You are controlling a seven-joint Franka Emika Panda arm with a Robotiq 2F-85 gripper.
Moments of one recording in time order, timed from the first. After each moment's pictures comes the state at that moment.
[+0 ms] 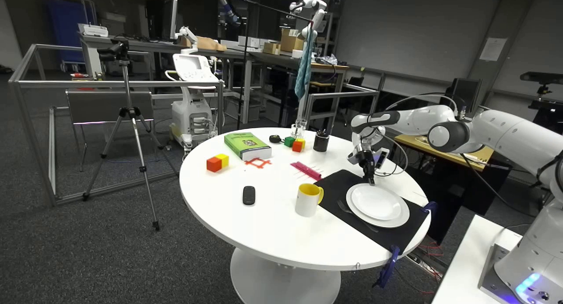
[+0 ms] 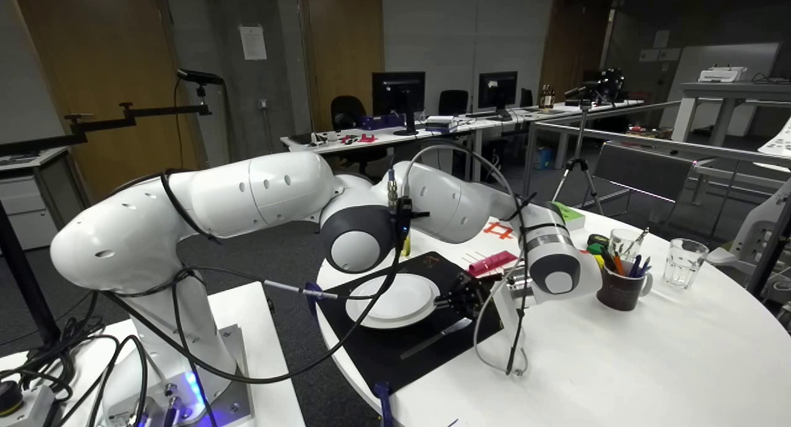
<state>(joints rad) -0.38 1.39 0.07 -0.70 0.36 1.01 -1.05</state>
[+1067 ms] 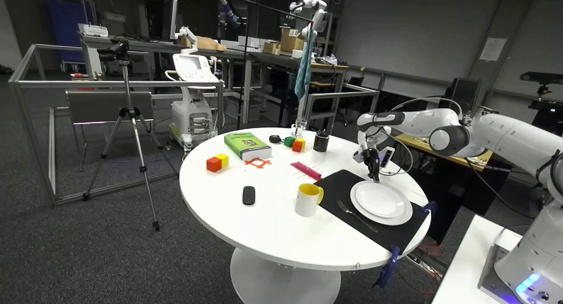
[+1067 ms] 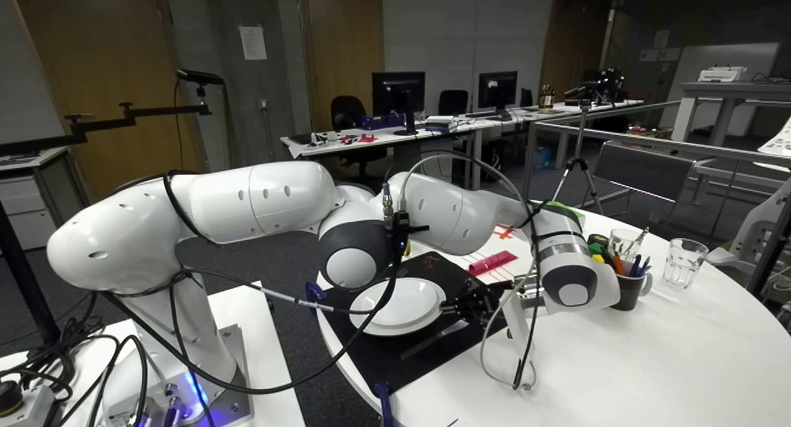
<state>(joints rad) -0.44 1.43 0.07 -0.61 0.37 0.94 -1.05</state>
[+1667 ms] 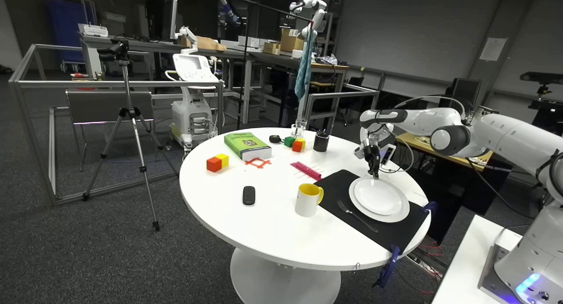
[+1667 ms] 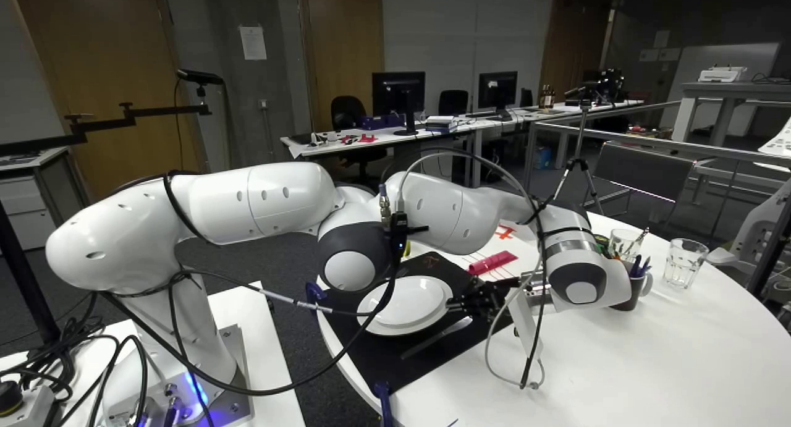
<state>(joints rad) -0.46 1.43 0.08 -0.57 0.39 0.94 -1.05</state>
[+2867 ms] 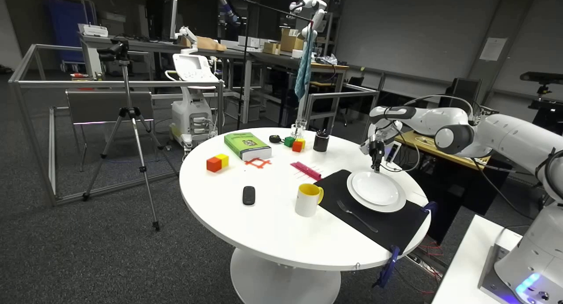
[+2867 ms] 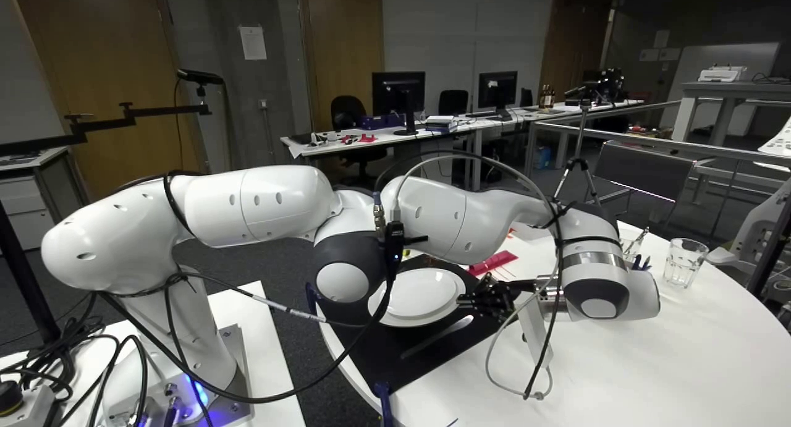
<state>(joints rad) -0.54 1.43 0.10 -0.55 0.47 0.94 -0.98</state>
